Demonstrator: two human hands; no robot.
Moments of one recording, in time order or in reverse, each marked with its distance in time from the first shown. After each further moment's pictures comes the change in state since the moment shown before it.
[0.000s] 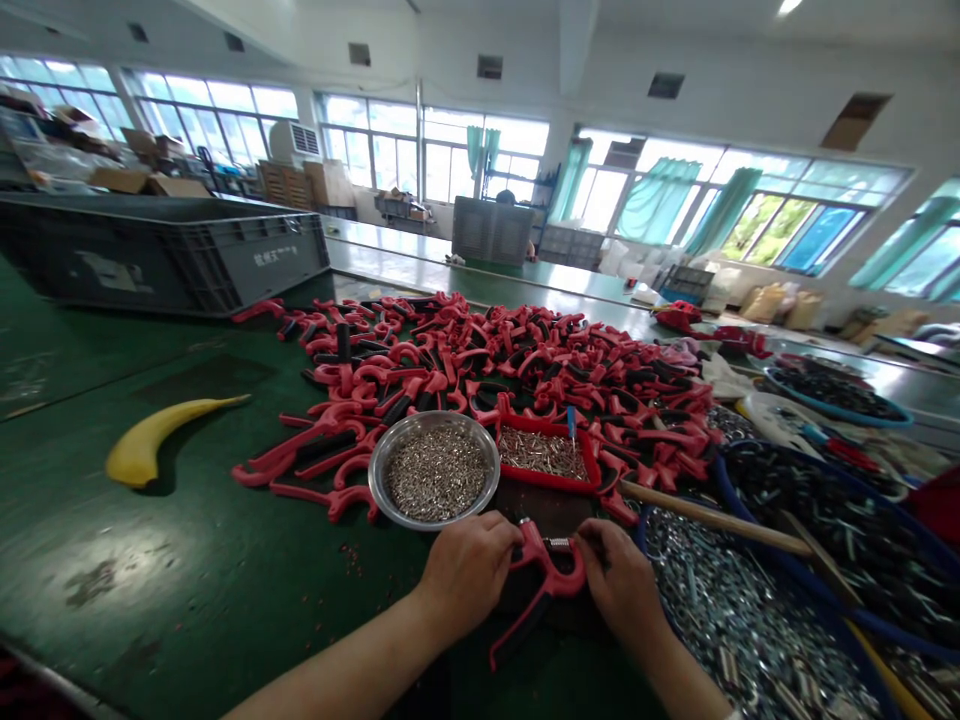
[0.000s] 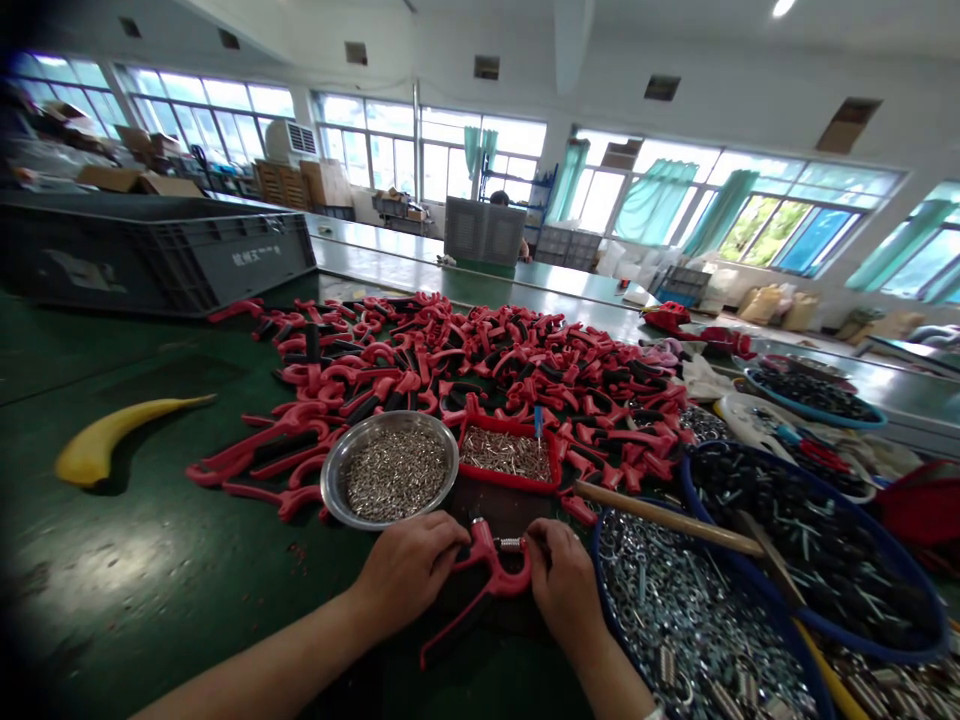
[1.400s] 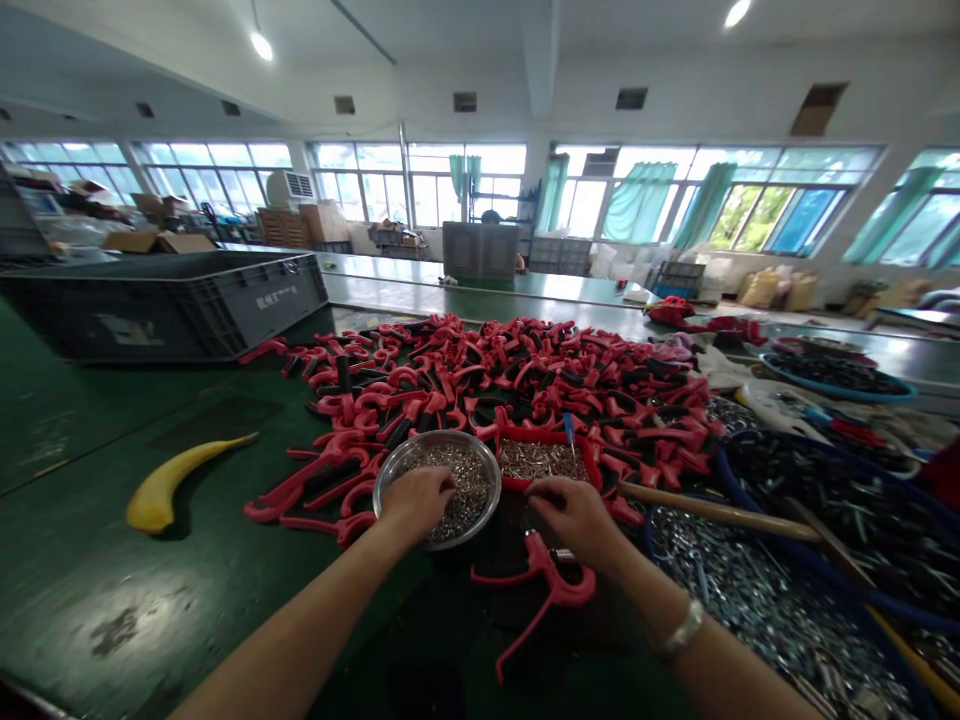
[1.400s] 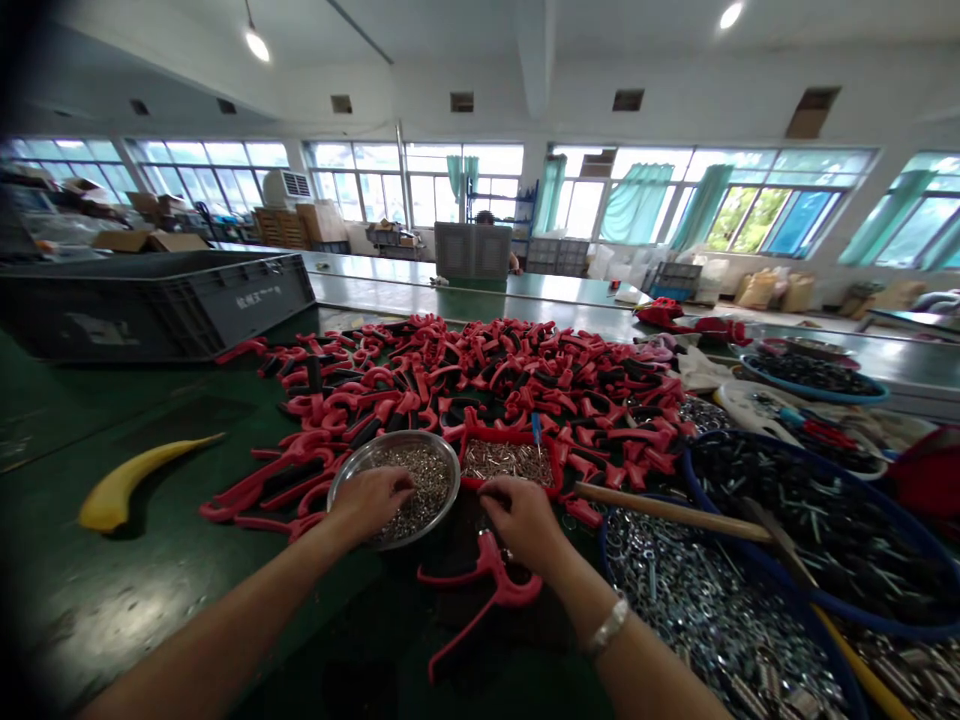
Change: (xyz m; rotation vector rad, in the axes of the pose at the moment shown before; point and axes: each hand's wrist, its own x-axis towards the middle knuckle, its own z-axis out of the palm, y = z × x) left_hand 0.041 -0.068 -0.053 0.331 -0.076 -0.340; right_hand 0.072 -0.048 0.001 0.285 -0.272 0.015
